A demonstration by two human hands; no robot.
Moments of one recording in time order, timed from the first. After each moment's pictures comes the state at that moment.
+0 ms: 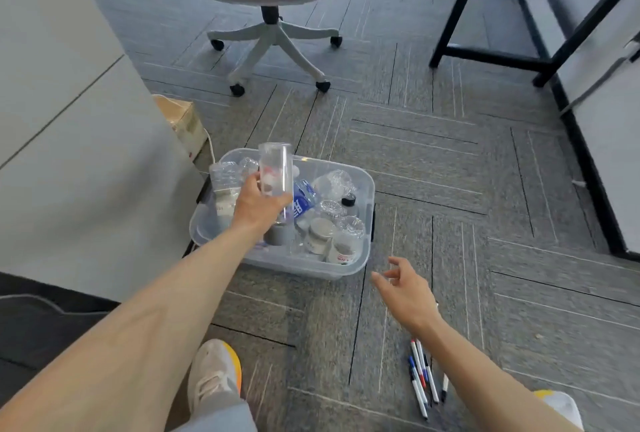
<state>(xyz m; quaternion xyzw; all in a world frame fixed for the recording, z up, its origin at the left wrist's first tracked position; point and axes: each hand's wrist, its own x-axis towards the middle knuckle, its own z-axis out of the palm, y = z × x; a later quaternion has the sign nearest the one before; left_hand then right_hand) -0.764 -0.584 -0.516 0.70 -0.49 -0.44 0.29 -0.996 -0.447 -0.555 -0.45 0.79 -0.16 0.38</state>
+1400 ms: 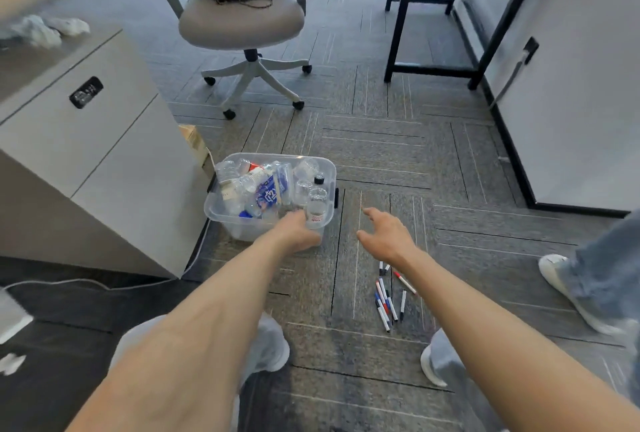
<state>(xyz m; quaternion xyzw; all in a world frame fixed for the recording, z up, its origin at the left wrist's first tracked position) -0.833 -0.378 -0.395 0.62 -0.69 -0.38 -0.05 -1.014 -0.316 -0.395 -0.56 0.75 -0.12 0.32</state>
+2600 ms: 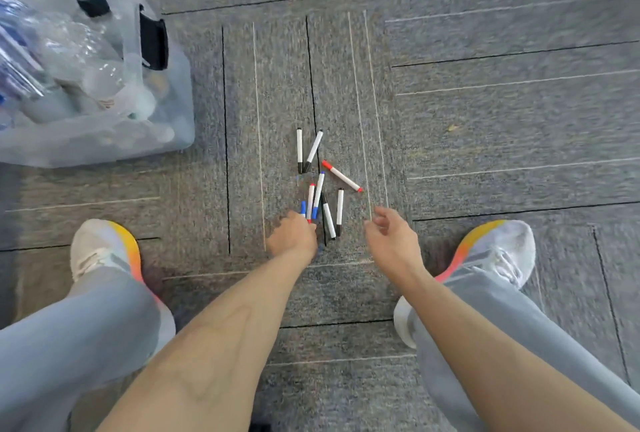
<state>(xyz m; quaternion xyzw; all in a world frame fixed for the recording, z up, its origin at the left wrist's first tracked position) -1.061 -0.313 -0.807 0.69 -0.61 -0.29 -0.26 -1.193 -0.230 -0.750 -0.22 0.83 -0.19 0.47</state>
